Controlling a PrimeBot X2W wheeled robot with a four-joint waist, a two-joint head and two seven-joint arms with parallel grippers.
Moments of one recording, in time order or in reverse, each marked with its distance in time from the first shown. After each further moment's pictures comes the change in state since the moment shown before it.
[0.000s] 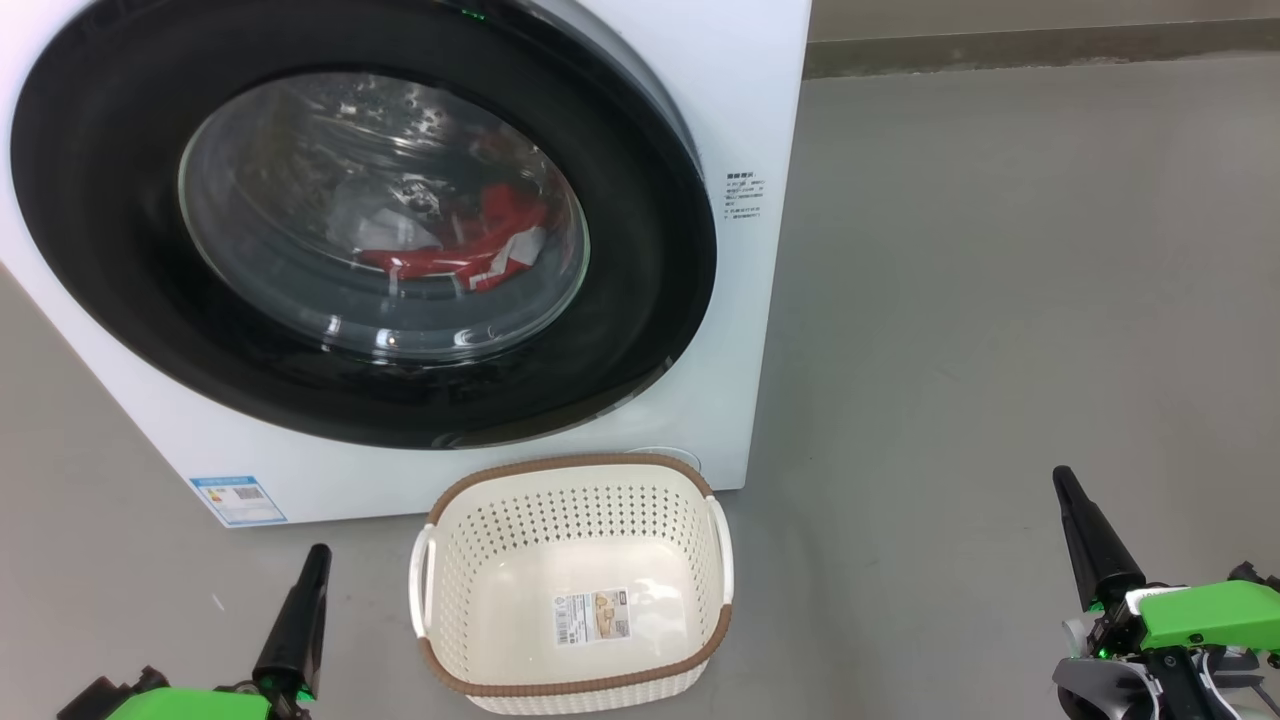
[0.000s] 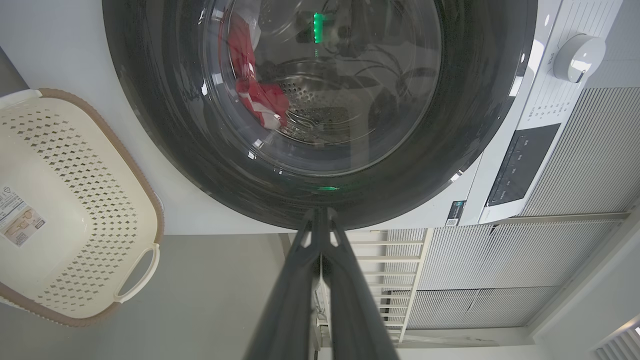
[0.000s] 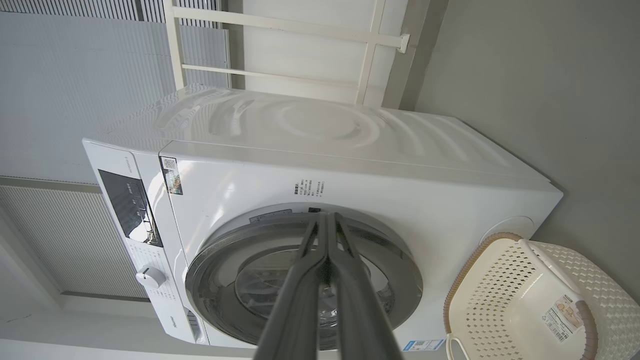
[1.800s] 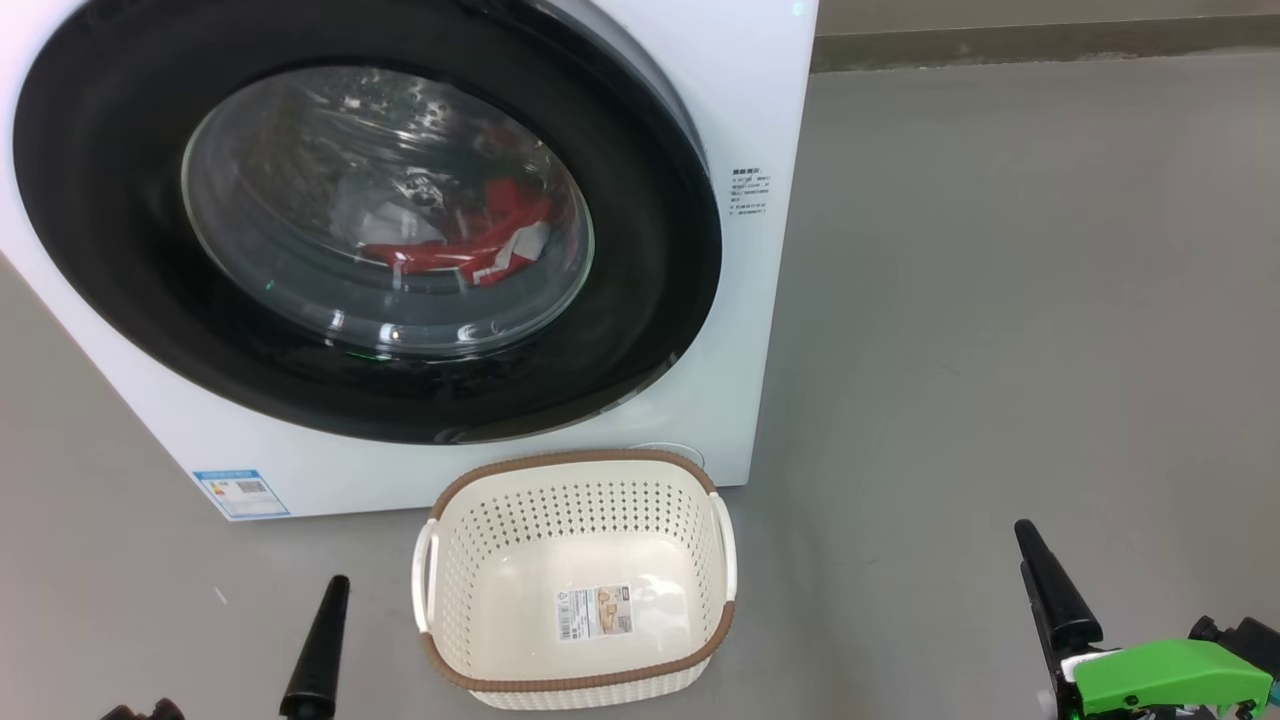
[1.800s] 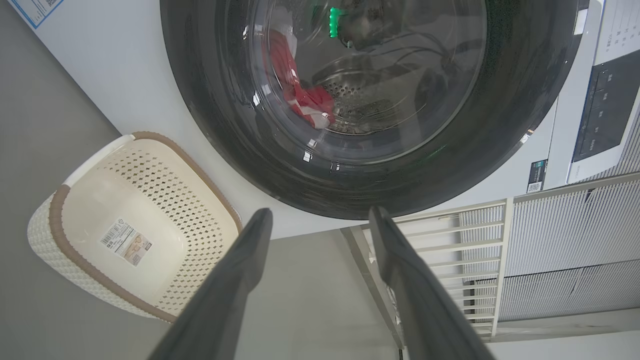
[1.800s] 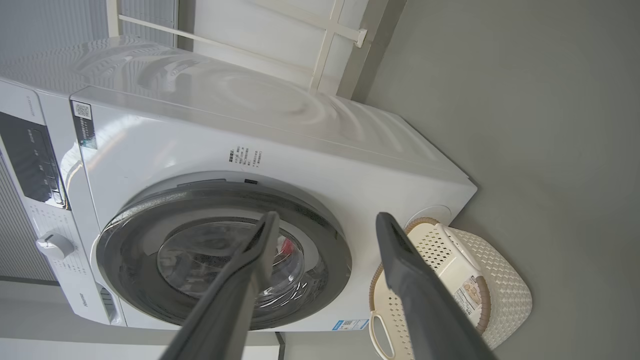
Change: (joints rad) left arm 0.064 -0.011 -0.025 0.009 0.276 0.001 -0.076; right arm 0.073 0.023 0.060 0.041 -0.193 0.000 -0.077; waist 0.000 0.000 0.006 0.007
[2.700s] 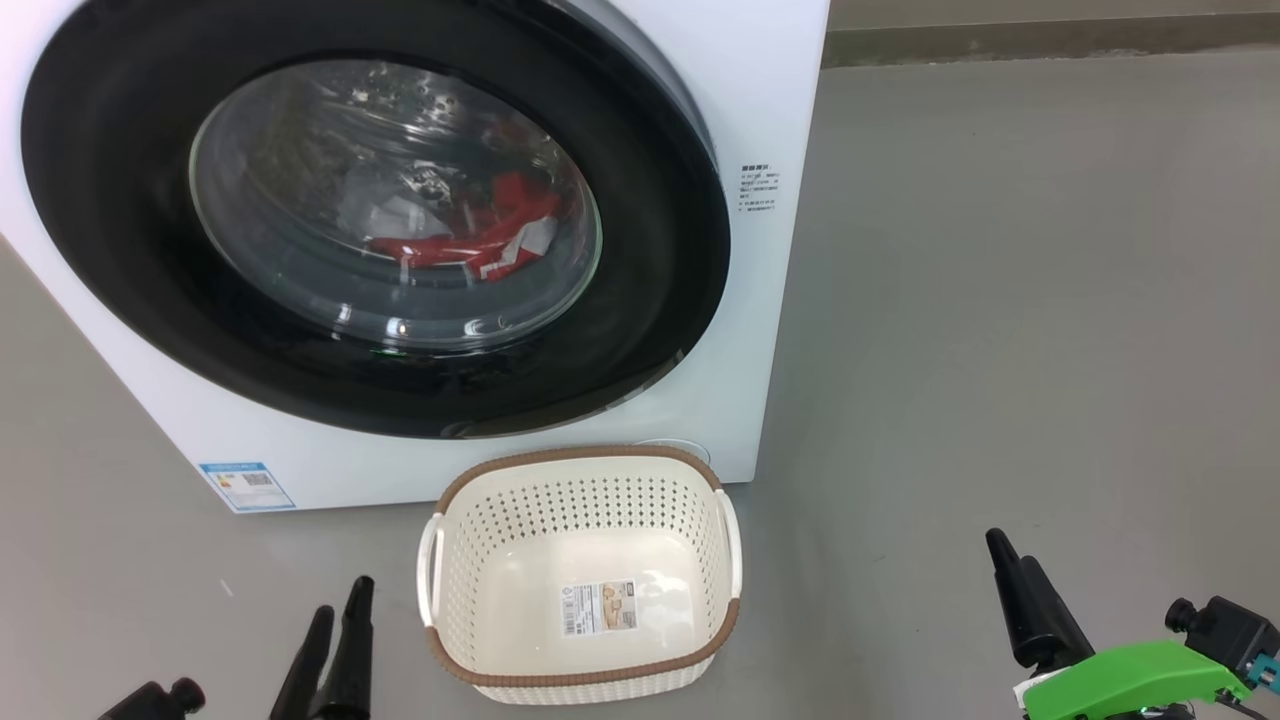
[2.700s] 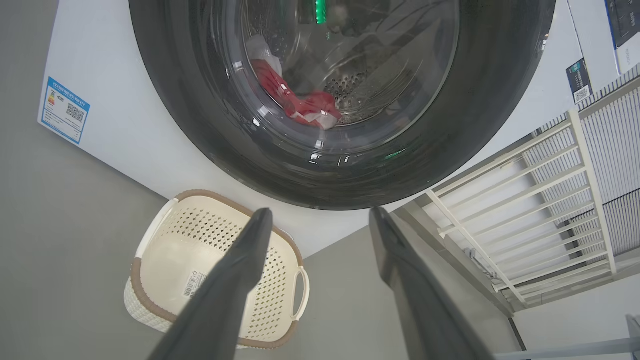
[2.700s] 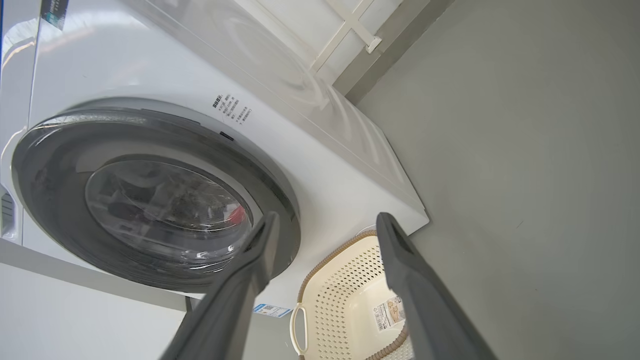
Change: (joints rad) left arm 0.022 0.013 -0.035 -0.047 0.391 0.000 -0.071; right arm 0.012 -0.013 0.046 -0.012 -0.367 0.000 -0.073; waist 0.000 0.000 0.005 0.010
